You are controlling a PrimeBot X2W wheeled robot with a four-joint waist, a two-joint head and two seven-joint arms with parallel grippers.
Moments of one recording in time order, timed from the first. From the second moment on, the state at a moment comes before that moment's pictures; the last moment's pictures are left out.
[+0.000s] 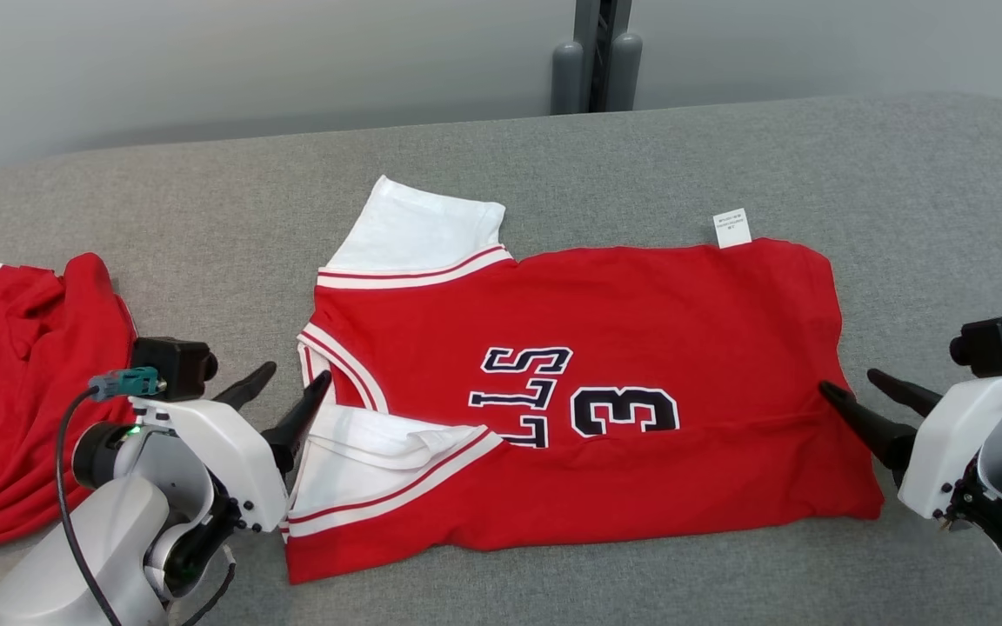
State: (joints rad) left arm -0.52 0.48 -0.79 0.46 -0.98 -0.04 0.06; right arm -0.71 -0.70 1.16 0.53 1.31 0.13 -0.01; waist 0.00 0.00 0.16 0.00
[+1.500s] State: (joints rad) left arm -0.08 0.09 -0.30 0.56 -0.50 0.16 -0.26; right arm -0.05 -0.19 0.12 0.23 0.33 0.13 -0.26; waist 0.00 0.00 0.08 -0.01
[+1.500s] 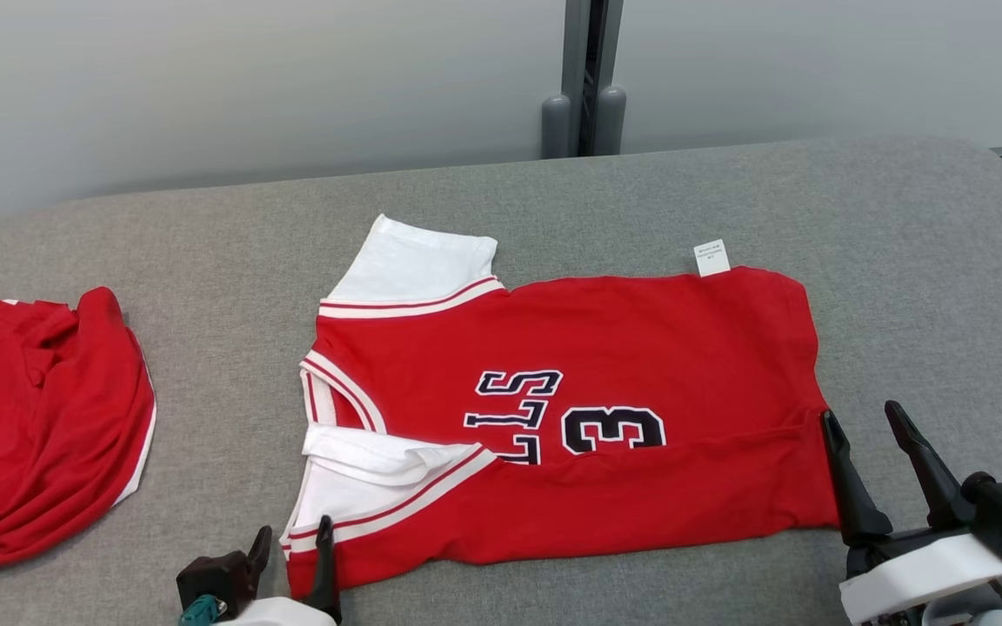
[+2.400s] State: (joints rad) left arm -0.15 0.09 -0.29 0.62 -0.46 0.09 -0.26; right arm -0.06 -0.18 0.09 0.30 0.32 0.13 -0.26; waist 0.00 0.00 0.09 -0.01
